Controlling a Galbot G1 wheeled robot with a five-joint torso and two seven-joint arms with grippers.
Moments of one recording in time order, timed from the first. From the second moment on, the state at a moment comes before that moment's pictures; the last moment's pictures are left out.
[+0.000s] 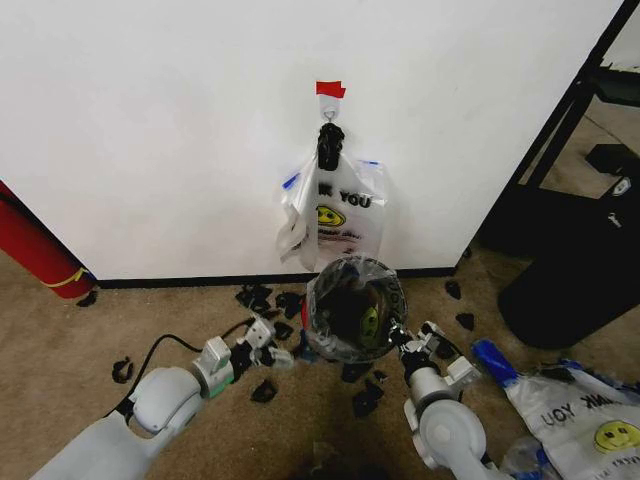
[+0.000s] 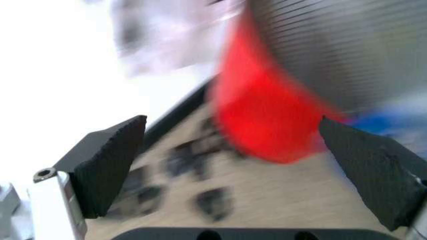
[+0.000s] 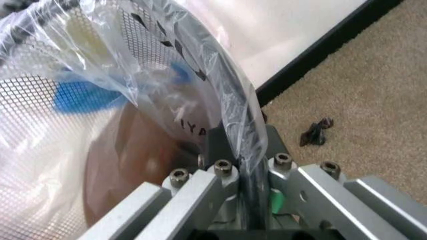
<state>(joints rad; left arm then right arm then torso) 1.15 -0.83 -0.14 -1.93 -0.25 0.25 0.09 -1.38 1.22 0.23 1.94 1.01 0.05 0.28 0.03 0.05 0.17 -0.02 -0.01</state>
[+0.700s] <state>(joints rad) 1.16 -0.87 -0.10 -1.89 -0.09 0.31 -0.20 -1.33 1.19 0.25 2.06 1.18 -0.33 0.53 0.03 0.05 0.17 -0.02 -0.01</state>
